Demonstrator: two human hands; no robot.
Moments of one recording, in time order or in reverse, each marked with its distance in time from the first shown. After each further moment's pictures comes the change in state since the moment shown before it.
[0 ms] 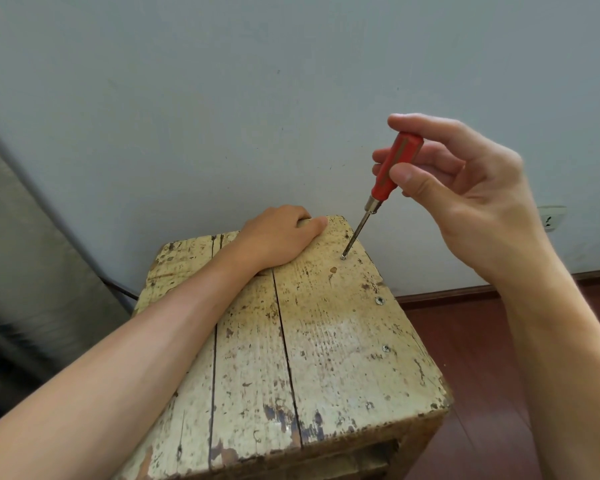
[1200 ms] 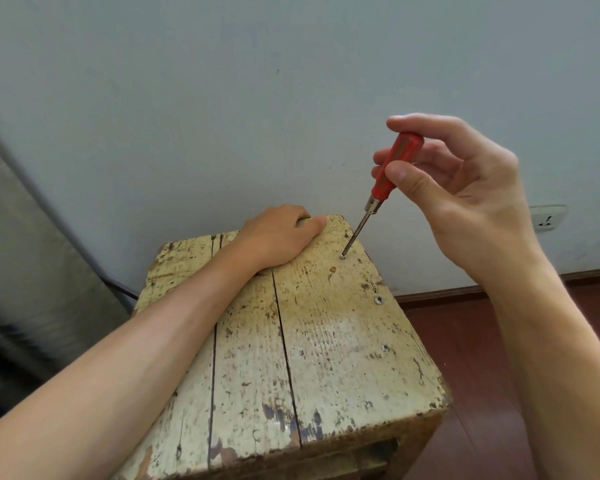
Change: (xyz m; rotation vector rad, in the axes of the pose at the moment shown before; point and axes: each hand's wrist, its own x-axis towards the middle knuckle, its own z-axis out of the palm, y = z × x) left_hand 0.000 0.001 -0.001 0.017 -0.007 0.002; right_hand -0.001 -0.002 0.008 0.002 0.081 0.017
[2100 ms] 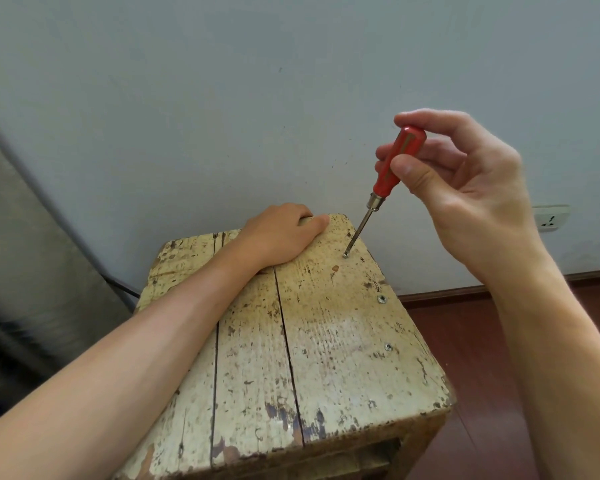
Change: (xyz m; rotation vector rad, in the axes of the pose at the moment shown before) left_hand -0.001 0.001 -0.001 -0.007 -0.002 0.003; right_hand 0.002 -0.003 0.002 0.007 0.017 0.045
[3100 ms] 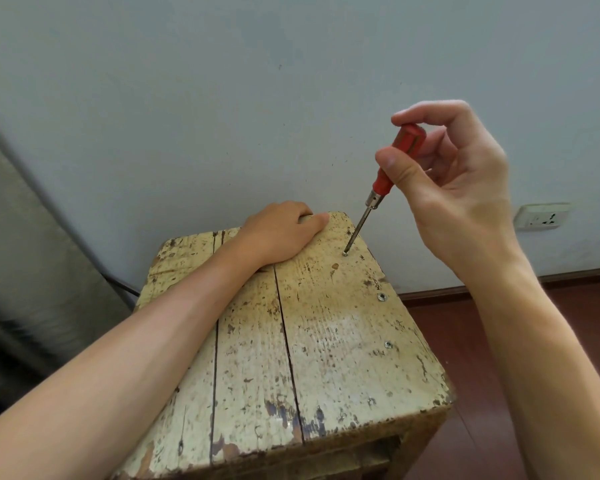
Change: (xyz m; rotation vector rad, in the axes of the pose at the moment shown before) left_hand -0.001 0.001 -0.001 0.000 -0.005 -0.002; right_hand 0.001 0.005 0.014 -0.157 0.092 -0.099
